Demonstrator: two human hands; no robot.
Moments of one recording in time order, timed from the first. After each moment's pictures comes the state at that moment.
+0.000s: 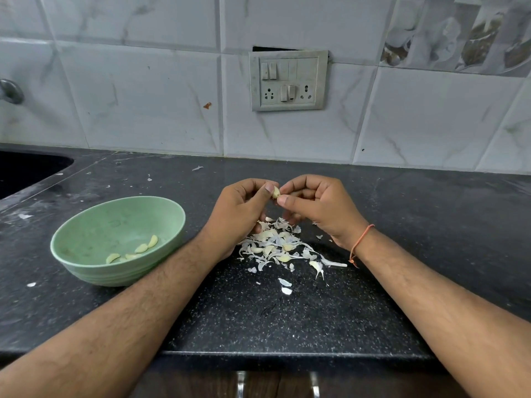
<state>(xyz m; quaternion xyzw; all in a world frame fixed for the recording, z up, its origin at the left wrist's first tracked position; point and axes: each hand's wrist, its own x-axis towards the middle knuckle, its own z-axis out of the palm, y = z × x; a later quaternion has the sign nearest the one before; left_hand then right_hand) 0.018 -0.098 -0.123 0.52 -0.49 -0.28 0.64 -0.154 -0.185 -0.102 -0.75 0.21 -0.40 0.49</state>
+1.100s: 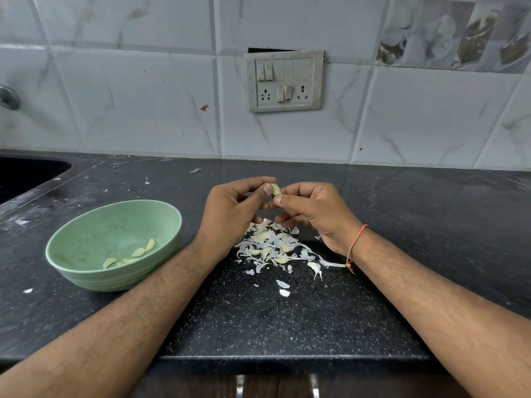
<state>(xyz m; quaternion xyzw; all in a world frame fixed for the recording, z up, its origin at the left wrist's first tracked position) 0.024 -0.097 -0.126 0.48 -0.53 -0.21 0.67 -0.150 -0.180 -0.105 -0.69 0.25 -0.36 0.57</state>
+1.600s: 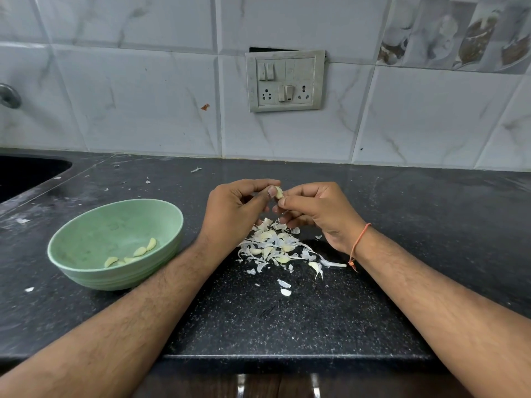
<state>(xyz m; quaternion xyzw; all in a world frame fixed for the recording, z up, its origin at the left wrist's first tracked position) 0.027 -0.099 -0.127 0.53 -0.55 -0.13 0.63 -0.154 -0.180 -0.102 -0.70 0.27 -0.35 0.56</state>
